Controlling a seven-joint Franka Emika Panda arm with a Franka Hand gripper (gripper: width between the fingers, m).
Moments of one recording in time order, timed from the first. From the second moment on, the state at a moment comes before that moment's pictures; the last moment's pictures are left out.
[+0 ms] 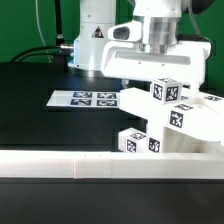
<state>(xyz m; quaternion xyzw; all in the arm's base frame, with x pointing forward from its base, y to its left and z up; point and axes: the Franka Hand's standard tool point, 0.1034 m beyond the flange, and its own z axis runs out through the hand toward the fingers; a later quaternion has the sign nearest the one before) 0.446 0.085 0.027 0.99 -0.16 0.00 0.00</state>
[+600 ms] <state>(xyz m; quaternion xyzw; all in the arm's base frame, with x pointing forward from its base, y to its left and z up) 0.441 0.080 0.014 0.99 -0.16 -0.01 0.01</state>
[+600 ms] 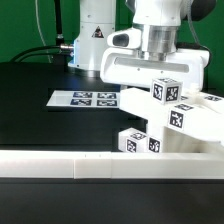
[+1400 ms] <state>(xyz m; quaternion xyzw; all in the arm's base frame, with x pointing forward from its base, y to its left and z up) 0.436 0.078 0.007 0.99 -0.16 -0.01 0.02</state>
